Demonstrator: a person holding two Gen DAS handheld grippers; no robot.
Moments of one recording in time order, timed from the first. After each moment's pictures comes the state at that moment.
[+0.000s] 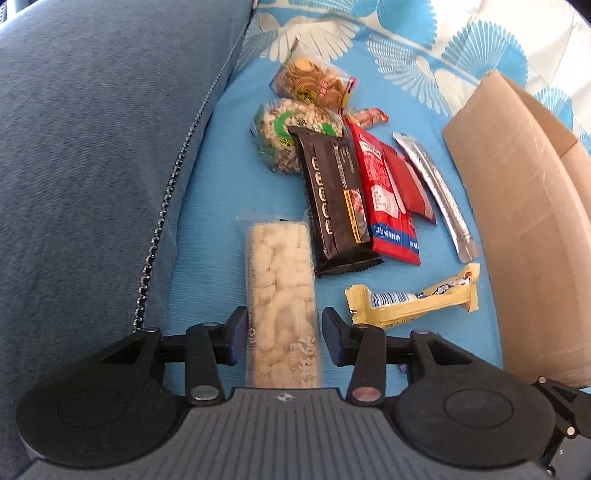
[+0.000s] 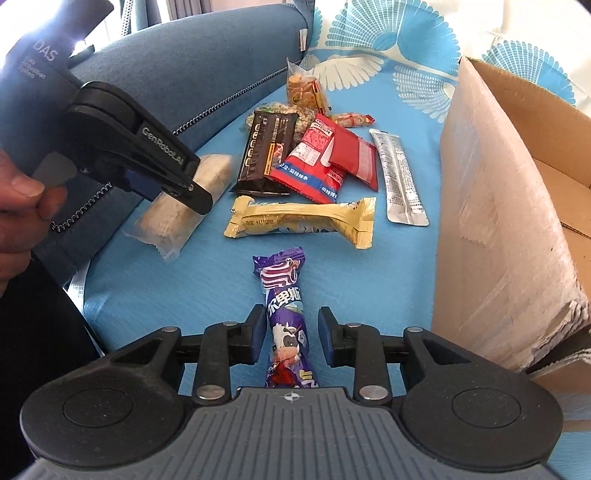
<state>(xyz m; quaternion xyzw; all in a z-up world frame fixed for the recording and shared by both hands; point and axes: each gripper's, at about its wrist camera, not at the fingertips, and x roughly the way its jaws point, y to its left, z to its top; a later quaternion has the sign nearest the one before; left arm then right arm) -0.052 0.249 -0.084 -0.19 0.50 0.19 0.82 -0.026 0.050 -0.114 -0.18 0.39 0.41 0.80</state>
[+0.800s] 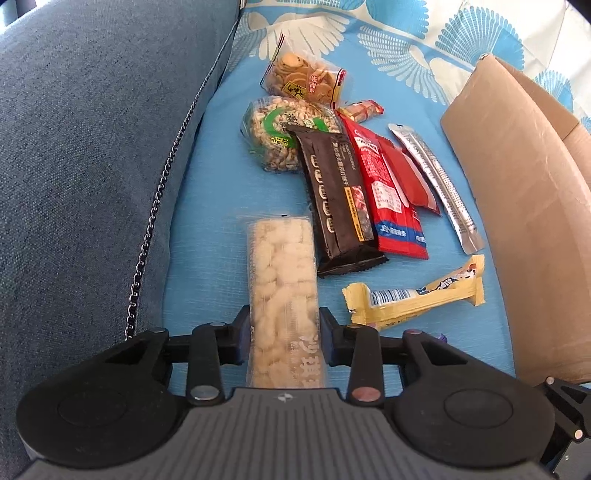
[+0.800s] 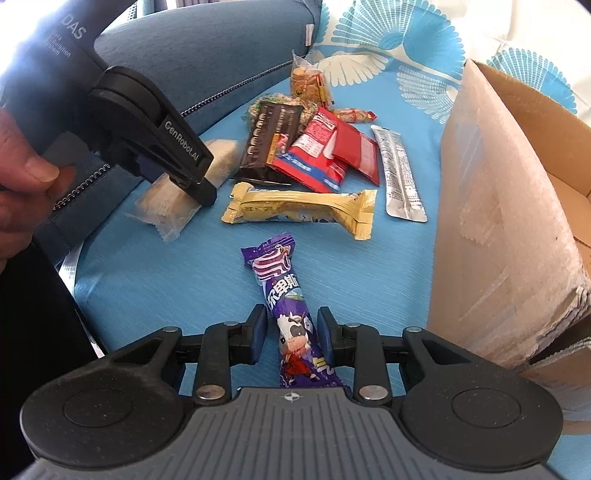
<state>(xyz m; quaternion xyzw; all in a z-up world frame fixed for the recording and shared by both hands) -0.047 0.244 -0.082 -0.16 0.51 0.20 0.82 -0.032 0.050 -0.117 -0.21 0.38 0.41 0.80</state>
